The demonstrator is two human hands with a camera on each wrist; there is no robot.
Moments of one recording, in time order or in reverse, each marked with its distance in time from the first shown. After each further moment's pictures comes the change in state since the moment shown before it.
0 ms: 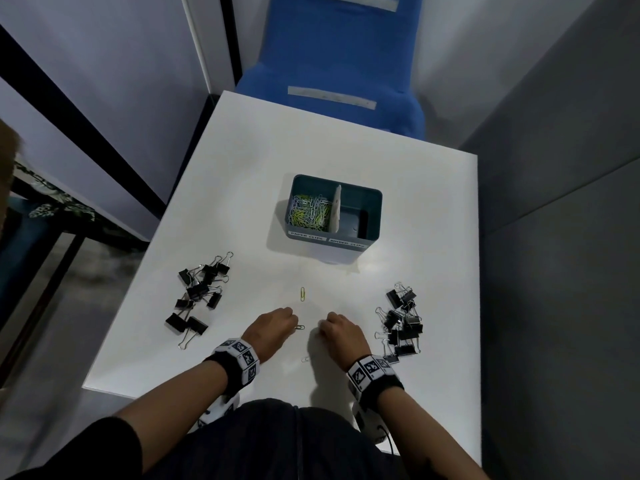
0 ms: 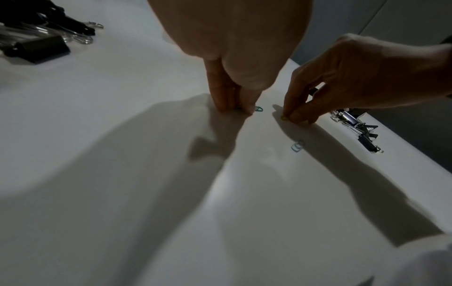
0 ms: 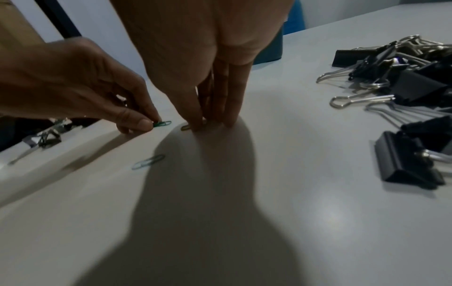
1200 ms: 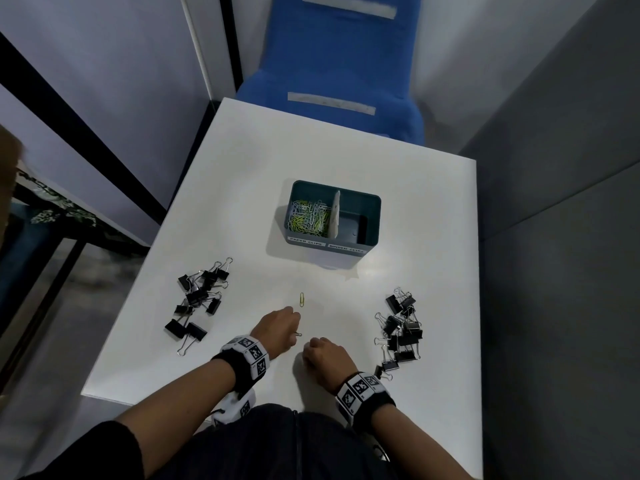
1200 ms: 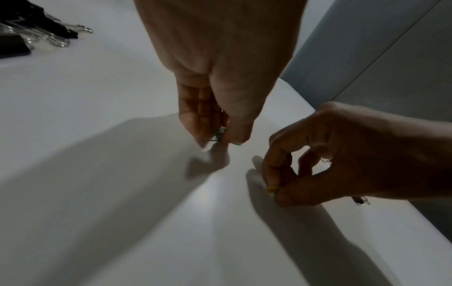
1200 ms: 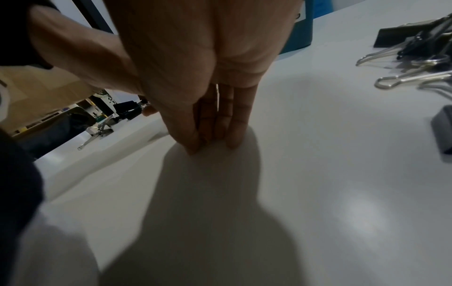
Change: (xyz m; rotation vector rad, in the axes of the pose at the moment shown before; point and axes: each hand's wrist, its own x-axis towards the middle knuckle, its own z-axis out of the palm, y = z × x) left_hand 0.022 0.017 -0.019 -0.016 -0.192 -0.200; right_hand -0.014 -0.029 0.005 -0.049 -0.186 -0.133
